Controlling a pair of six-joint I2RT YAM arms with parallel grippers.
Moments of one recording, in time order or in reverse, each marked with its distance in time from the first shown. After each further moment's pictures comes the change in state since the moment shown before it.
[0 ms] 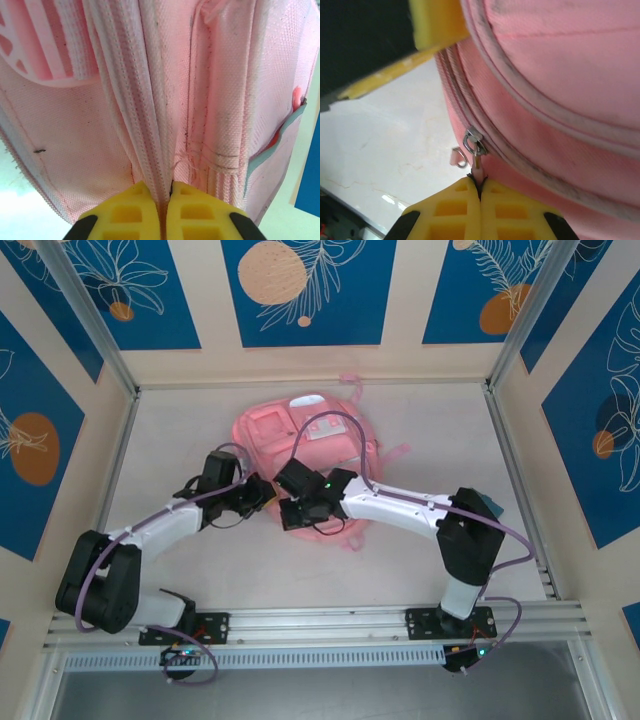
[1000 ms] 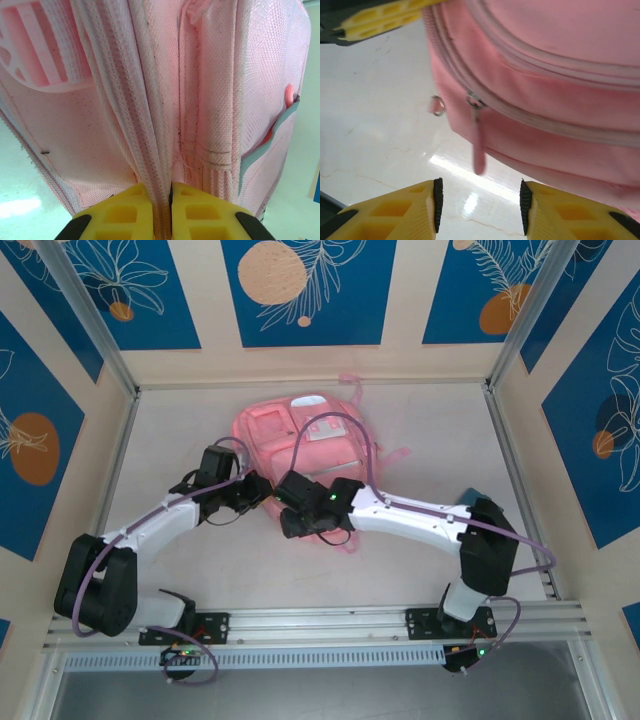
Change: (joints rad) left arm 0.005 -0.017 0.056 -0.106 -0.001 0.105; right arm 0.090 -0.055 0.018 -0.084 0.139 0.002
